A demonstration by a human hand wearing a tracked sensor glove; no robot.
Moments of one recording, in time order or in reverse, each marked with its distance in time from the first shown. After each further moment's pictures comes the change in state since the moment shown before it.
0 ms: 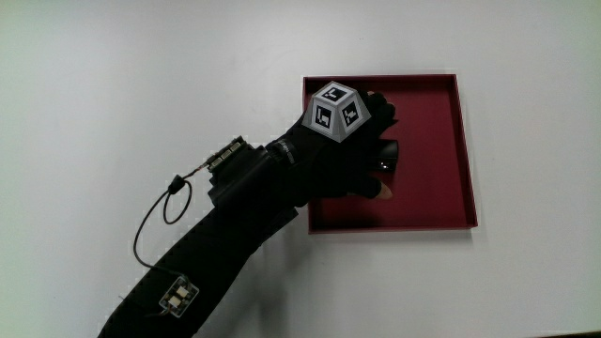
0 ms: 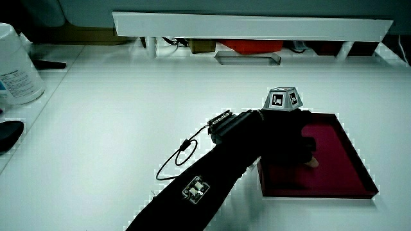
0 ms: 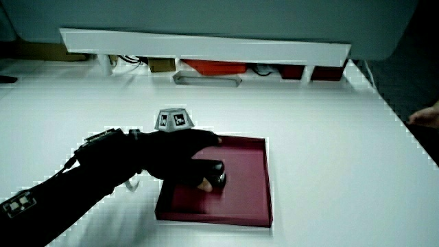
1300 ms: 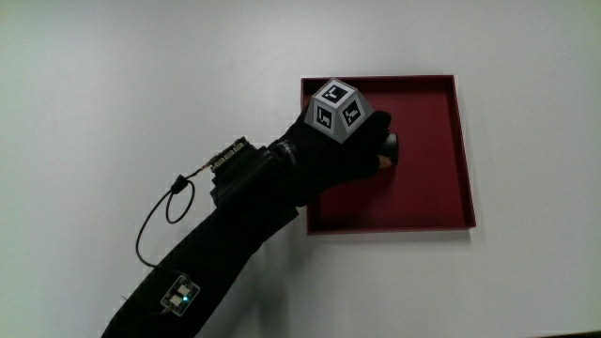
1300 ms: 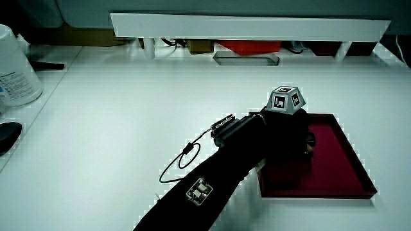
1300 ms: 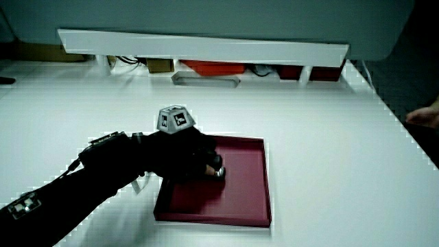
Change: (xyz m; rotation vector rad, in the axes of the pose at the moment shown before) arm 0.003 0.134 -0.091 -0.062 0.213 0.021
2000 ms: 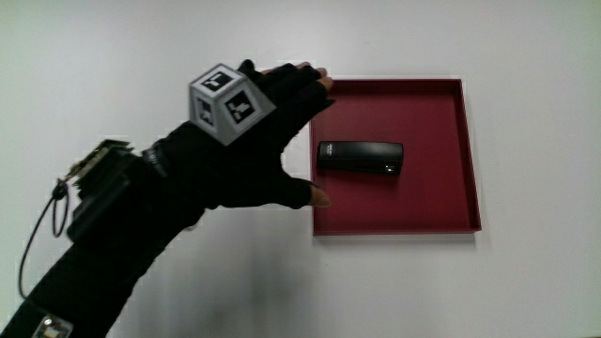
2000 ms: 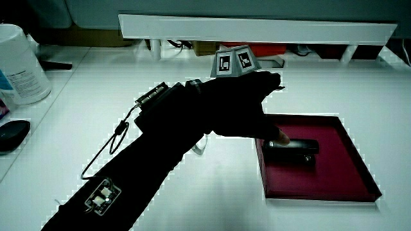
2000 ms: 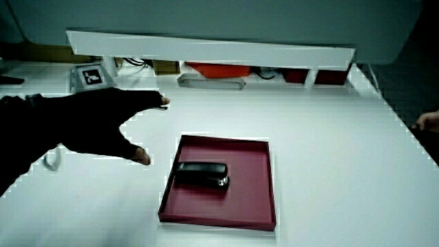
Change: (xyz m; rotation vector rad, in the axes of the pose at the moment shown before) arm -0.001 -0.002 0.001 0.140 0.007 -0.022
